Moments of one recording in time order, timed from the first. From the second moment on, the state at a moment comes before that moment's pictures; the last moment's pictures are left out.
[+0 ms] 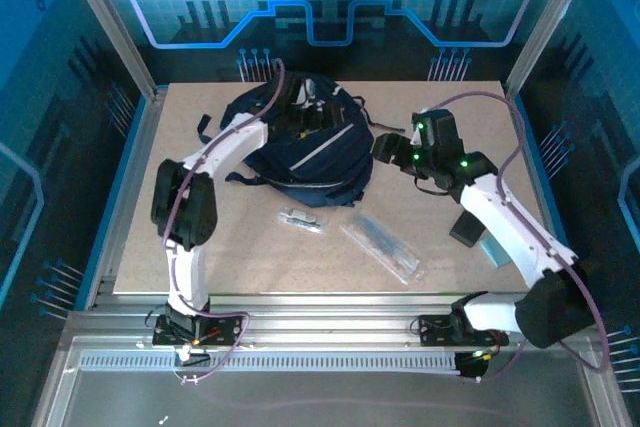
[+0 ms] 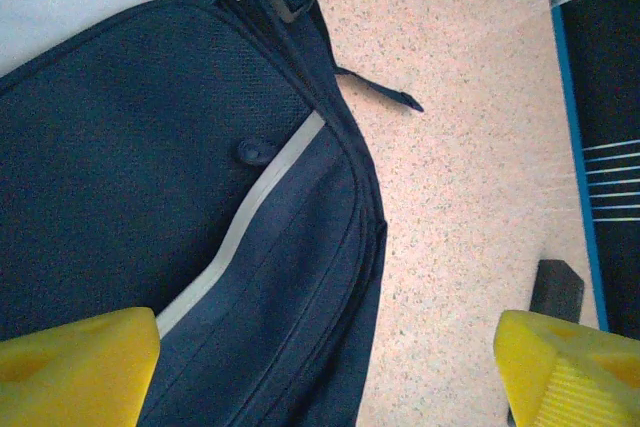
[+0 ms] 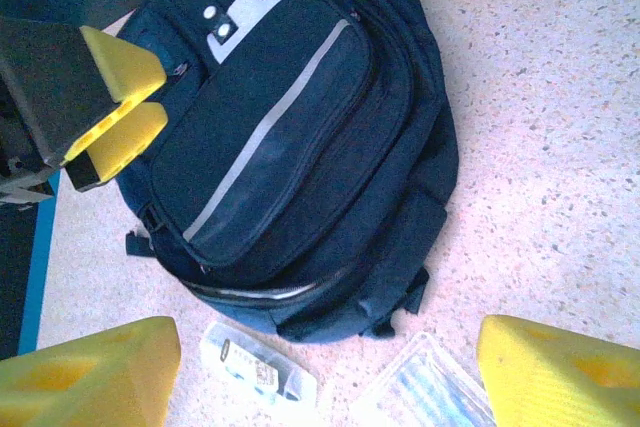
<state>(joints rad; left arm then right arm) -0.37 1.96 1.68 -0.47 0.33 -0.64 0.37 1.27 1.13 -0.57 -0.11 0.66</state>
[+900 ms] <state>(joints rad) 0.00 1.78 1.01 -0.05 0.27 -0.93 0.81 1.58 1.24 -0.46 -0.02 0.77</state>
